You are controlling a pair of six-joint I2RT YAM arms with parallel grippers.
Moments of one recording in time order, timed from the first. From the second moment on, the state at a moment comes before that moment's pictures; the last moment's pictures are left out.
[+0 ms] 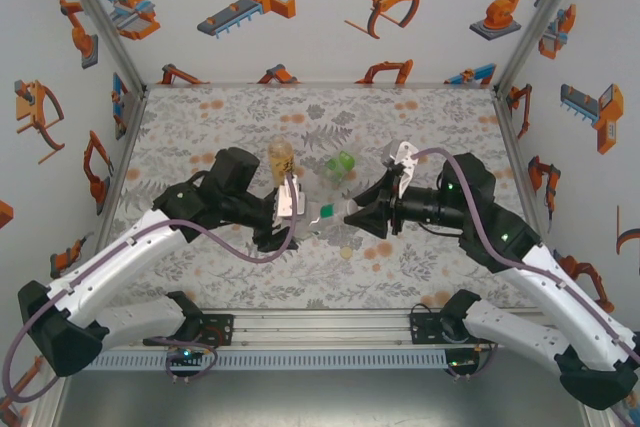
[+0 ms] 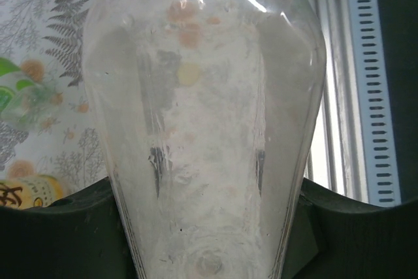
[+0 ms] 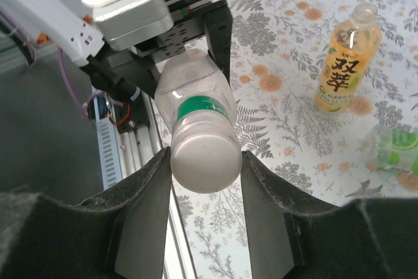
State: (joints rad) left arm -0.80 1.09 1.04 -0.70 0.63 0.63; right arm 0.76 0.83 1.02 -0.40 -0.54 0.08
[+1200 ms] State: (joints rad) left arm -0.84 0.98 0.94 -0.55 0.43 0.61; right arm 0.77 0.80 1.01 -0.40 -0.21 0.61
